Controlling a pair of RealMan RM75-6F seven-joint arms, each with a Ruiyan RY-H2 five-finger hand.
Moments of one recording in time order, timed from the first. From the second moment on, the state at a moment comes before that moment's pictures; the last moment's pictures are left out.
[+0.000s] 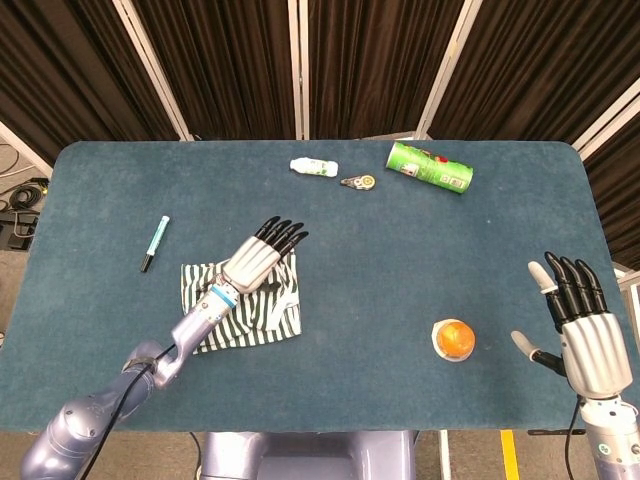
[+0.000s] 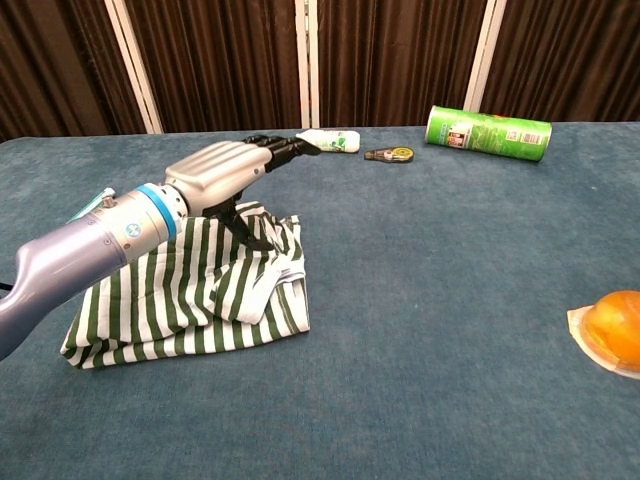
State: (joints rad) left arm -0.92 -2.04 -0.06 -0.48 1.57 1.12 -0.34; right arm 0.13 -1.14 0.12 -1.64 -1.71 1.69 -0.01
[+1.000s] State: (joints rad) left arm -0.39 -1.19 -0.01 -1.69 1.40 1.54 0.21; right arm 0.12 -1.13 0.12 -1.65 -1.69 1.67 -0.03
